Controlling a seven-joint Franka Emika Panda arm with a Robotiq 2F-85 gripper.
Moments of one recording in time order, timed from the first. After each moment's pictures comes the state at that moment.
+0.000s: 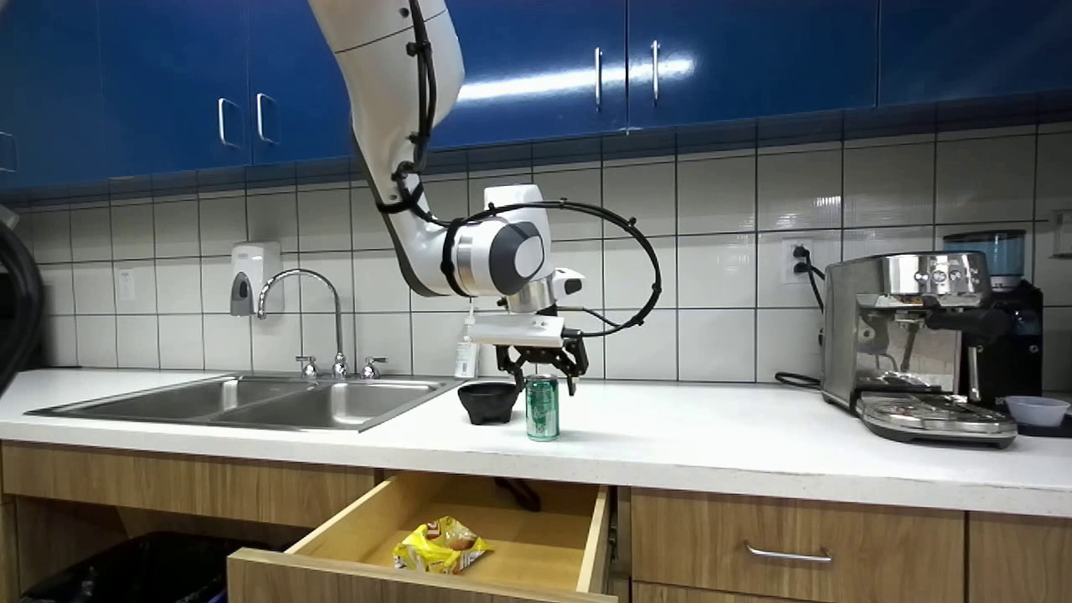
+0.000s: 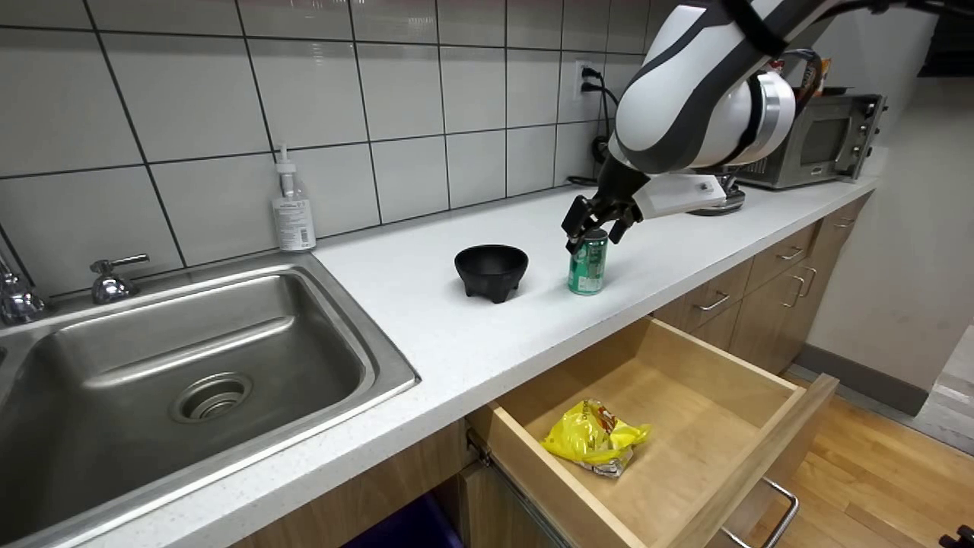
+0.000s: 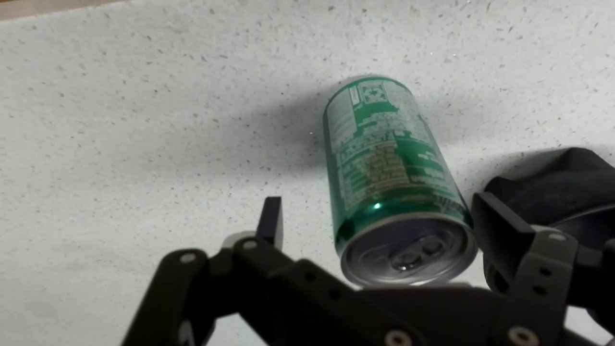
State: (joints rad) arm -0.11 0.39 -0.06 -2.03 0.10 2.84 -0.17
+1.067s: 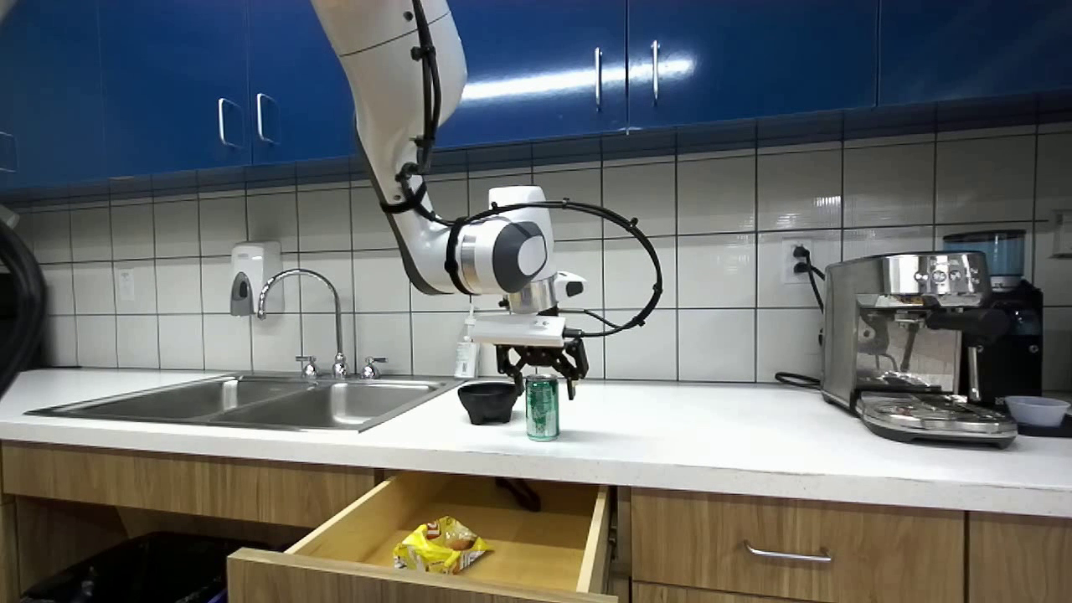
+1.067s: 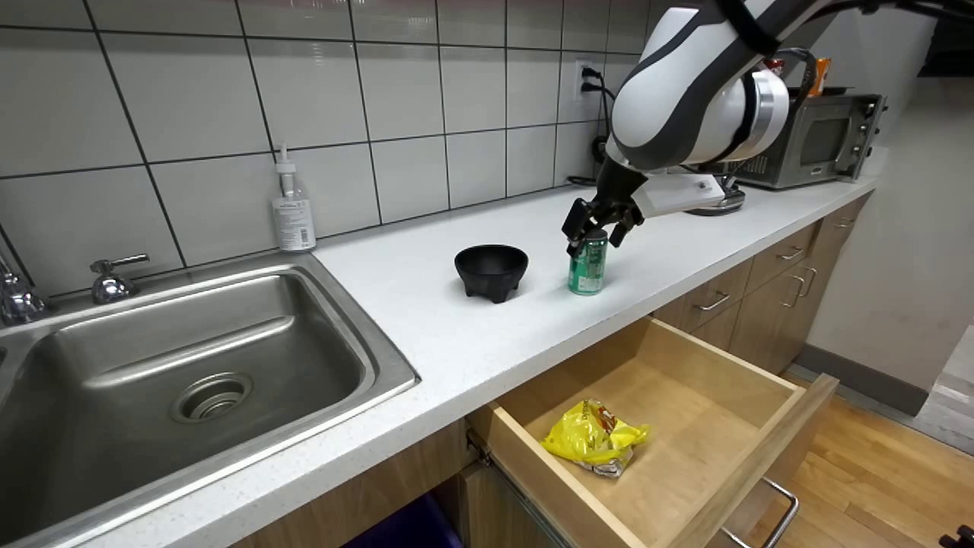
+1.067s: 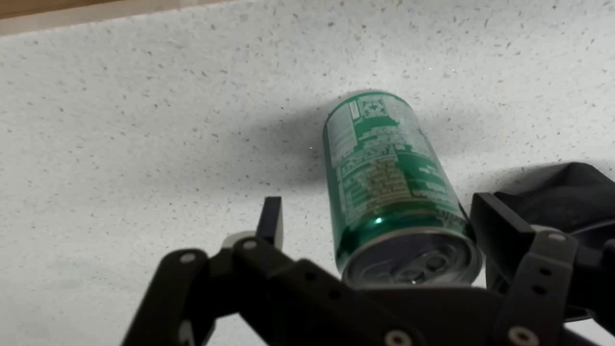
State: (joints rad) arm -0.11 0.40 -0.06 -2.00 0.09 2.78 -0.17
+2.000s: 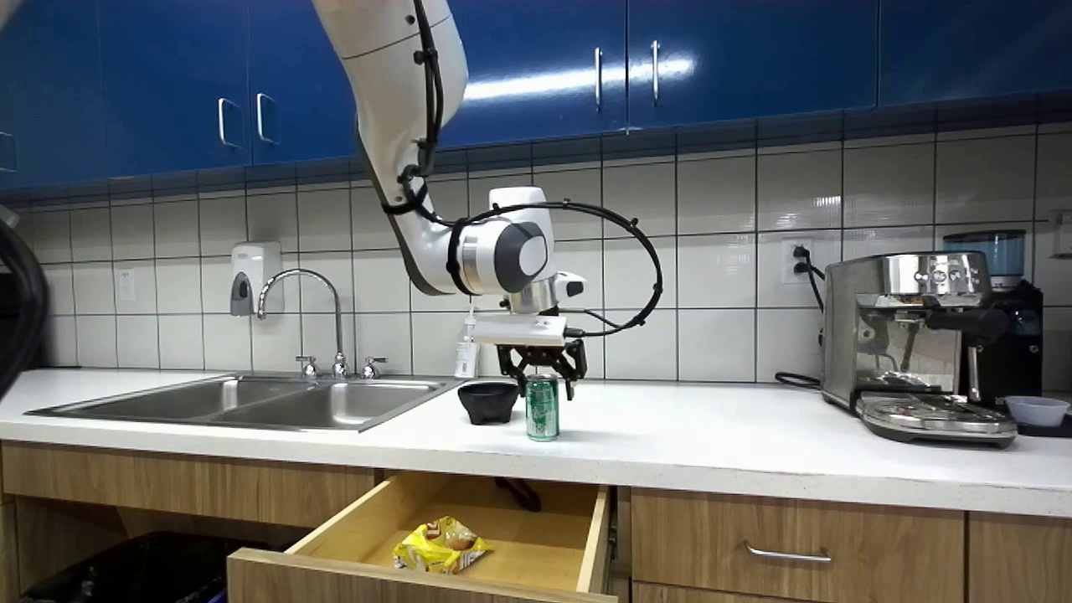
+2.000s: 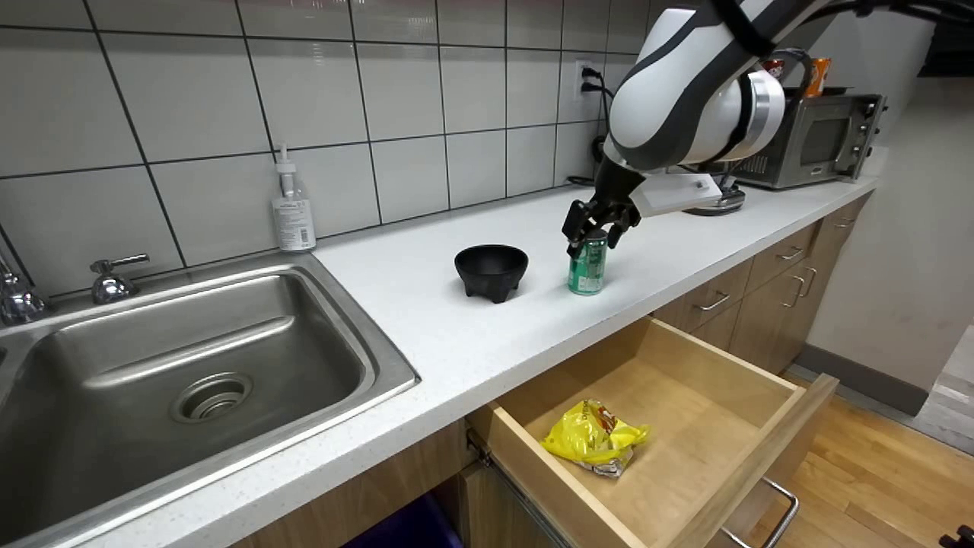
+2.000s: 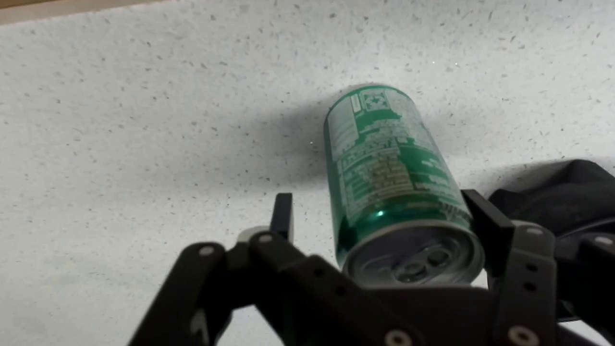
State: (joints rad) arm -0.11 0.41 -0.06 -1.98 0.09 2.77 -0.17
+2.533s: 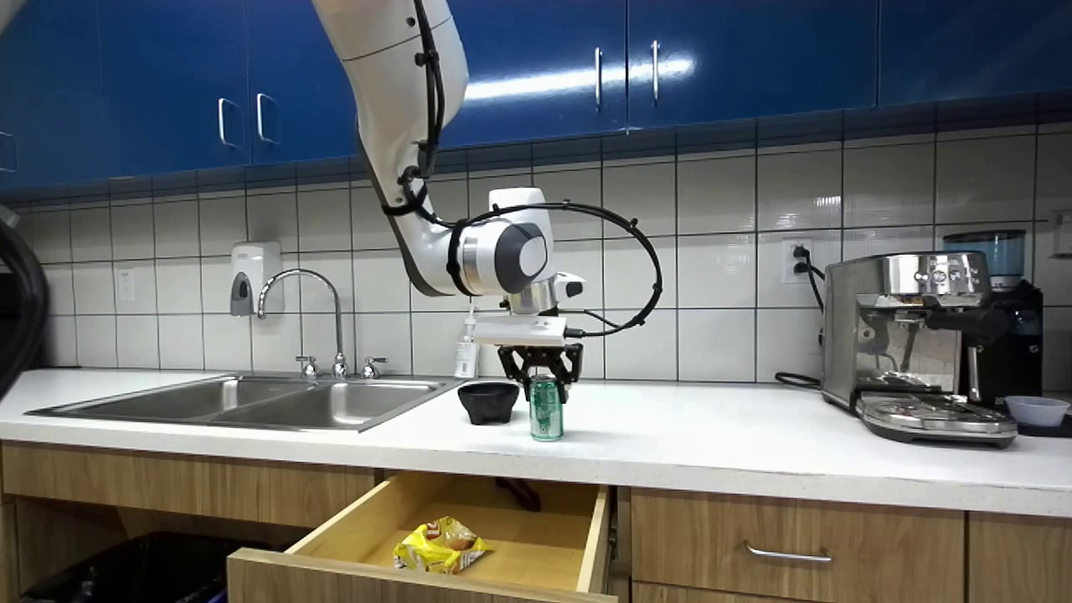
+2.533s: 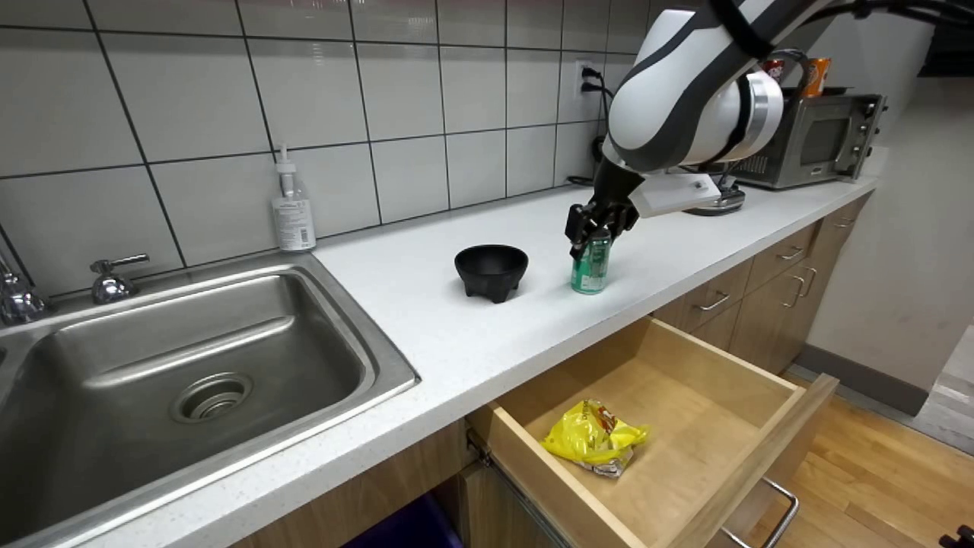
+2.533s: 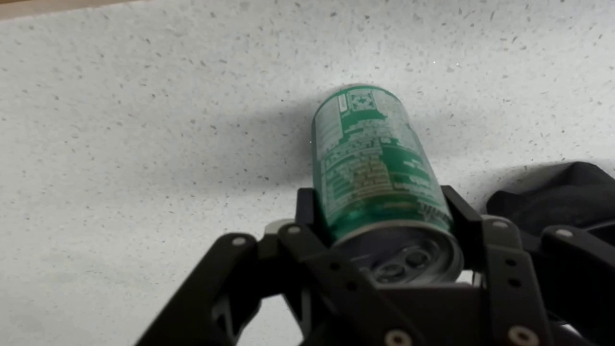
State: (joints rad) arm -0.11 0.41 -0.06 -1.98 0.08 2.77 -0.17
